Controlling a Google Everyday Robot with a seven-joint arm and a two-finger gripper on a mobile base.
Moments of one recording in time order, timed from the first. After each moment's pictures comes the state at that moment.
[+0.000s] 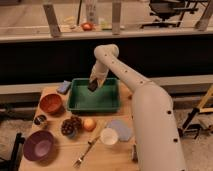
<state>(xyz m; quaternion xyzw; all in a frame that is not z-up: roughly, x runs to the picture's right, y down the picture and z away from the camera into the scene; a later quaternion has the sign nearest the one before) -0.053 -0.053 0.915 -0.19 -0.25 -0.41 0.86</state>
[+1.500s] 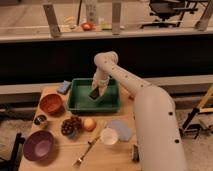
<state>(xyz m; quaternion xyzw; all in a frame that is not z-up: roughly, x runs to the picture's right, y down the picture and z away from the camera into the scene) -0.037 0.002 0.925 -0.25 -0.24 -0.38 0.86</state>
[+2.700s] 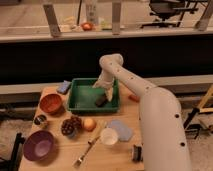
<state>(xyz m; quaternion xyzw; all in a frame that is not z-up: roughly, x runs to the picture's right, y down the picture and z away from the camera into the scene) -0.010 0.014 0.926 -0.26 -0.24 -0.36 0.86</state>
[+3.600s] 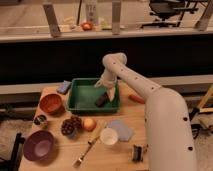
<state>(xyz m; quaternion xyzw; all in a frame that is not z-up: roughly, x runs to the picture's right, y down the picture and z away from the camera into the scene) 0.001 0.009 0.914 -0.25 -0.24 -0.35 0.87</state>
